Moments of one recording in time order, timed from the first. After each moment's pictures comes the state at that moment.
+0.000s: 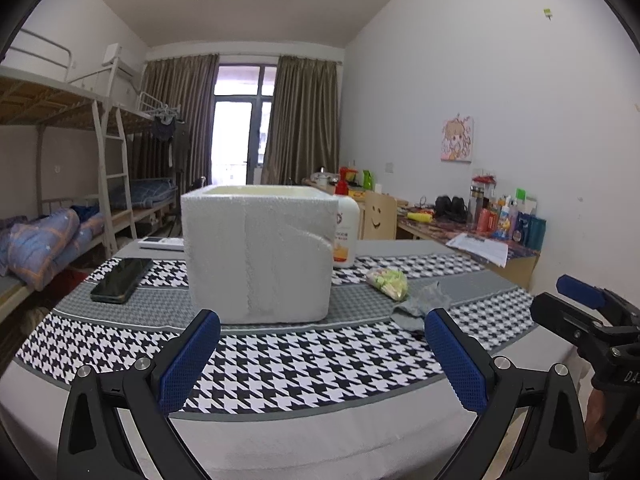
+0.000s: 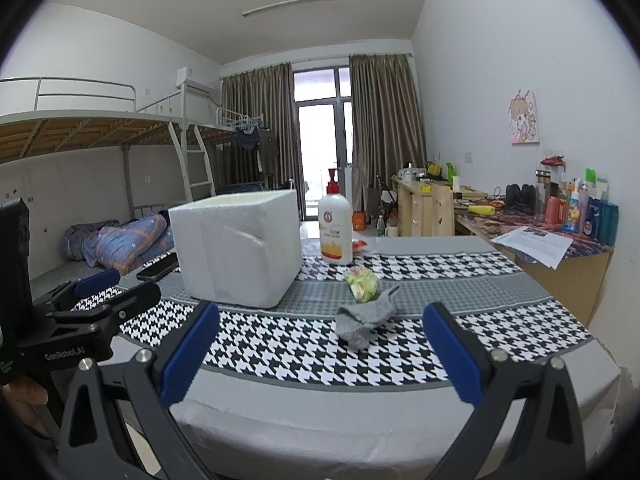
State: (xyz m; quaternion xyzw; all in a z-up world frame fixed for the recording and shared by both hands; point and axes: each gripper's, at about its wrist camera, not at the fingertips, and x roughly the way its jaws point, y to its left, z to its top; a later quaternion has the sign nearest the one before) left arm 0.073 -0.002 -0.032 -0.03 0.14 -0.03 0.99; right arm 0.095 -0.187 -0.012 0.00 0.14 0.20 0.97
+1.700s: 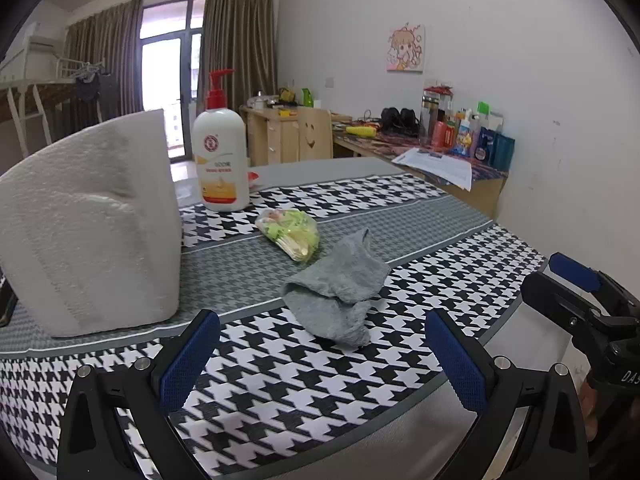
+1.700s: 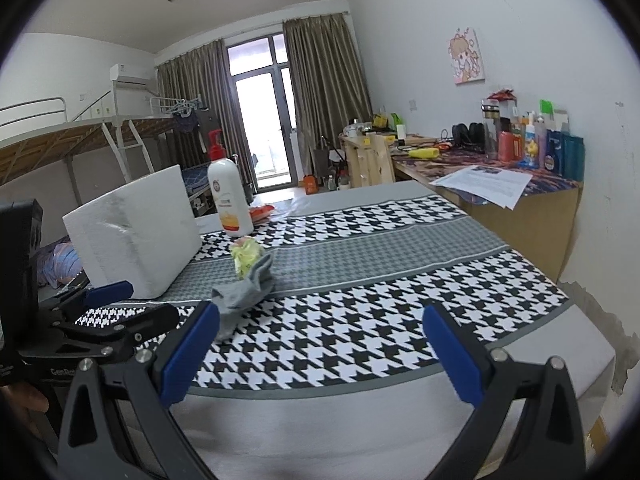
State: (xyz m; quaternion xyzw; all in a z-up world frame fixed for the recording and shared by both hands) left arm 0.208 -0.113 -0.062 0.01 0.29 -0.13 0.95; right arm 0.174 -0.281 -0.045 0.06 0.21 0.12 0.97
